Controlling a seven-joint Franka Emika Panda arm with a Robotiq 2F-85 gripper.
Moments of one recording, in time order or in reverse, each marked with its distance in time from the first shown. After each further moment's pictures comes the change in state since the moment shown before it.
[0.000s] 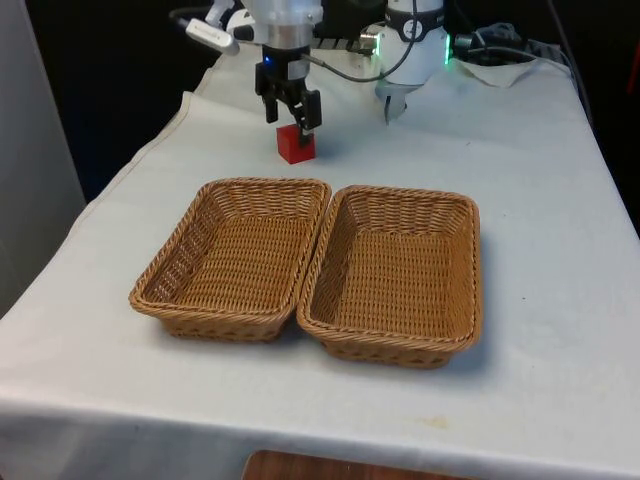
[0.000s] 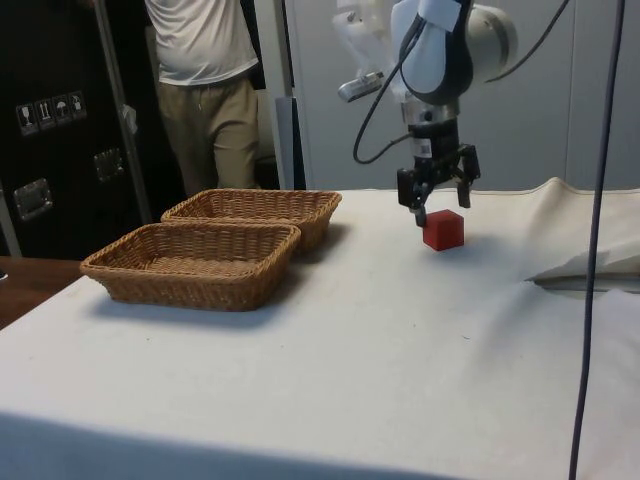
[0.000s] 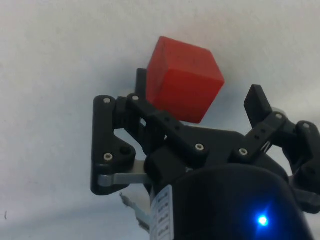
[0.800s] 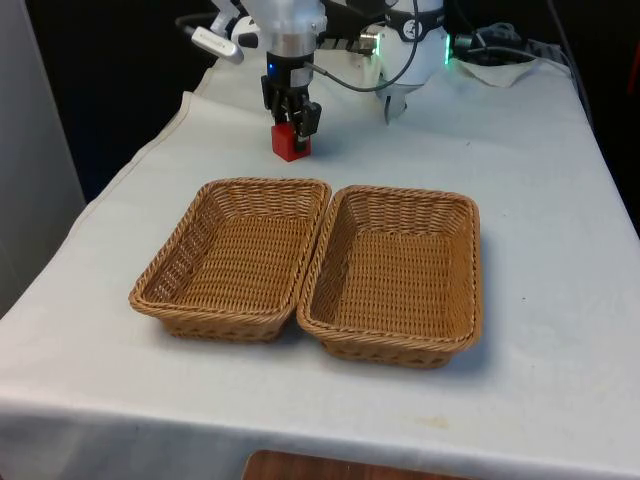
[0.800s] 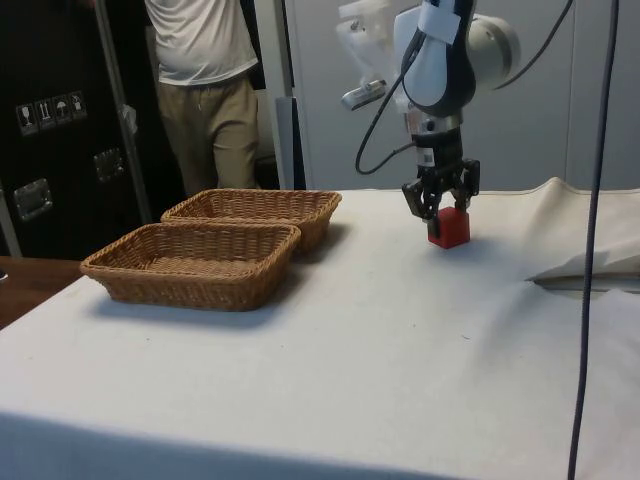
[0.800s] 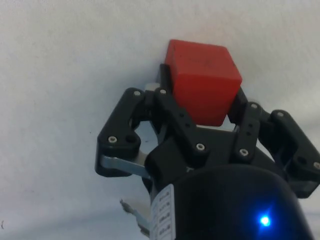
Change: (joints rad) arm 0.000 0.036 0.016 -0.013 0.028 0.037 0.024
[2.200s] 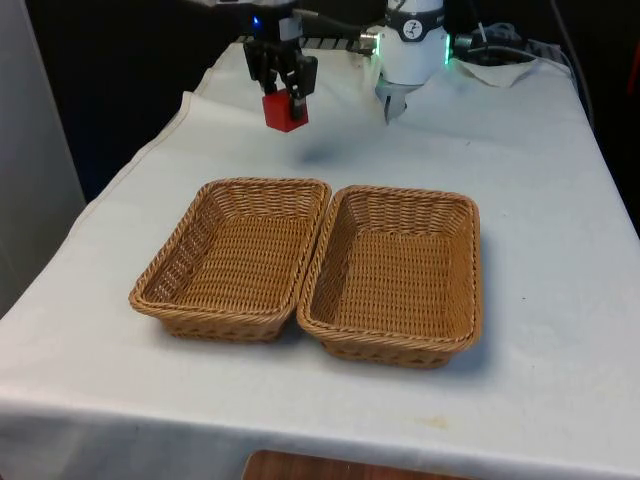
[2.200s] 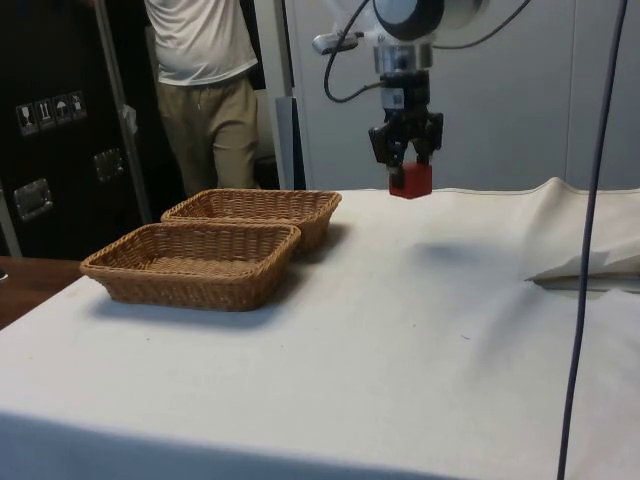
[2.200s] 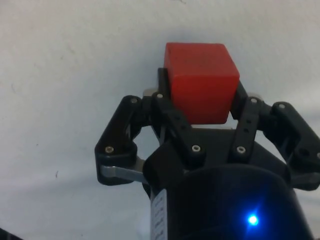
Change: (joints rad) arm 0.006 -0.201 -0.034 0.139 -0.051 -0.271 -0.137
